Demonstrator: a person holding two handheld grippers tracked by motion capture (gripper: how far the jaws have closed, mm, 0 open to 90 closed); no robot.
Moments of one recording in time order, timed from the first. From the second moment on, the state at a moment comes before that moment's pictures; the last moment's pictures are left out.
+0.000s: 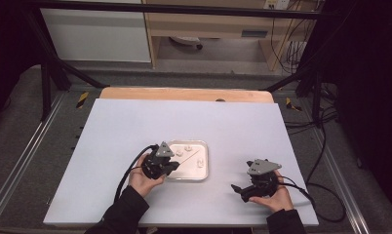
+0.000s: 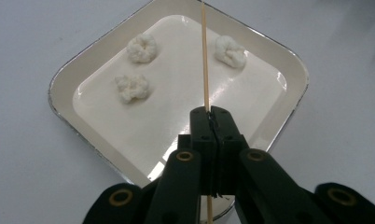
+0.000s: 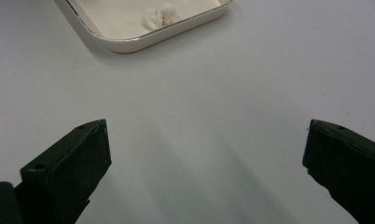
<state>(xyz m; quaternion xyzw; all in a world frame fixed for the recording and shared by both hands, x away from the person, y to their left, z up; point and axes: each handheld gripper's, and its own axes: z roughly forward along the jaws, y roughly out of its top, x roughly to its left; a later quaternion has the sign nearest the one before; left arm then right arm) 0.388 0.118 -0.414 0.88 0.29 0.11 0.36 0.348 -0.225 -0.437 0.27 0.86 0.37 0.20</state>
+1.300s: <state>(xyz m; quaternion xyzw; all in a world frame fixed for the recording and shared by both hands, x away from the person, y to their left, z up) 0.372 0.037 -0.391 0.92 0.18 0.07 0.33 0.340 -0.174 -0.411 0.00 0.91 0.25 0.34</state>
